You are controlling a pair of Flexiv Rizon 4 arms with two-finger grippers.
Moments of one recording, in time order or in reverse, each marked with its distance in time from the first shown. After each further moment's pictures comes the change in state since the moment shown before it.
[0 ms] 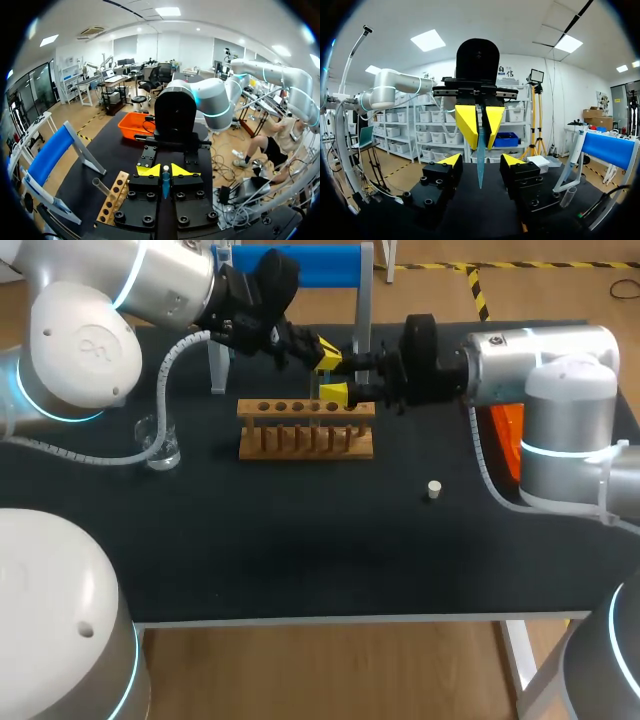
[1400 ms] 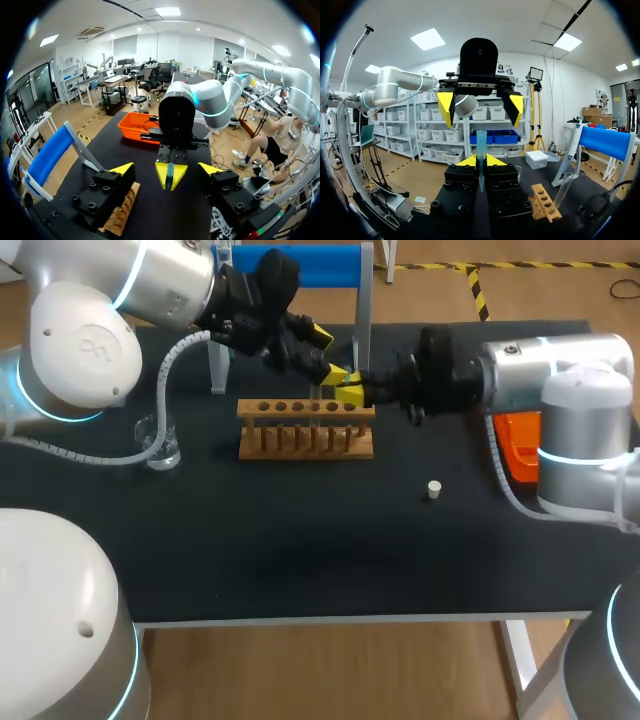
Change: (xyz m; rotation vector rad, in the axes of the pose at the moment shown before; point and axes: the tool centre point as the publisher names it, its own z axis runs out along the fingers) left arm 0.000 0.000 0.000 0.000 0.000 0.000; right arm 0.005 -0.020 -0.028 0.020 0.001 0.005
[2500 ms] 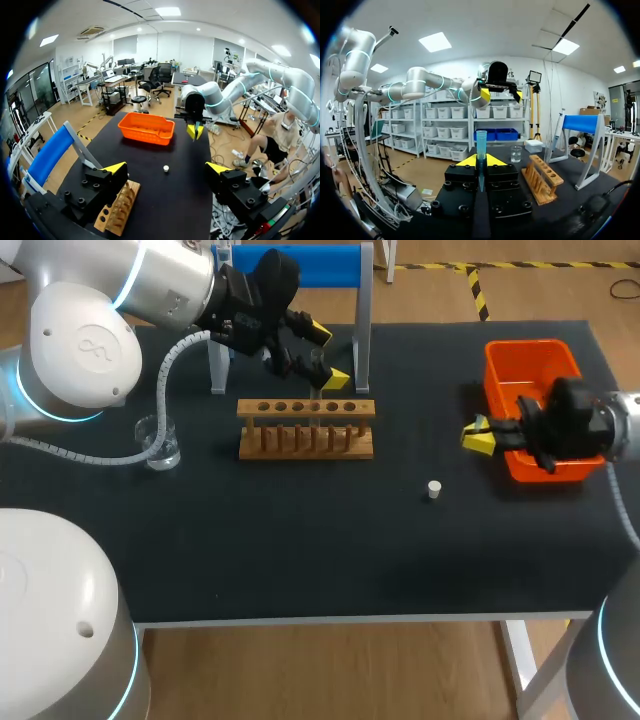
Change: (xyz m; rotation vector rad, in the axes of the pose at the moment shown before) left arm 0.000 0.000 0.000 0.000 0.000 0.000; right arm 0.058 -0.050 -0.166 -0.016 0.001 -0.007
